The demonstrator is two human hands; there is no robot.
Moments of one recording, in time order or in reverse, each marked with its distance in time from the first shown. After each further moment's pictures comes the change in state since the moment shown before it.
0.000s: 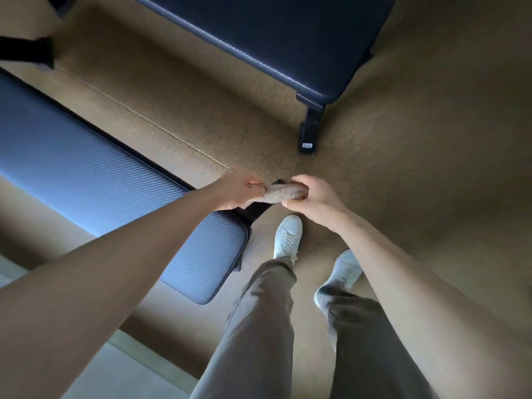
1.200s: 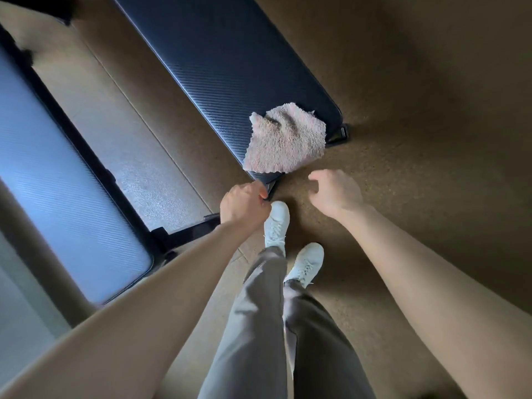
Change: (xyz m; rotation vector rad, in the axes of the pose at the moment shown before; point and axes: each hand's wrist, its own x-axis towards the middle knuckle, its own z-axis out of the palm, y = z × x) left_hand 0.114 0.244 0.023 -0.068 0.610 -0.326; right_hand 0.117 -0.029 -0.314 -0.815 0.010 -0.263
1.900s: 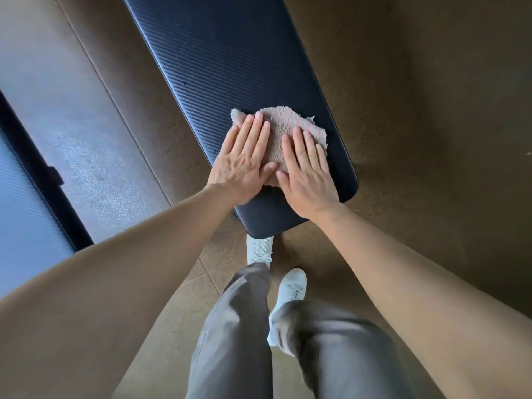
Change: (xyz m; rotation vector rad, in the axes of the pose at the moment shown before) left_hand 0.197 -0.020 -0.027 0.288 0.192 0.391; right_hand 0.173 -0.041 -0.001 -0.428 0.158 -0.366
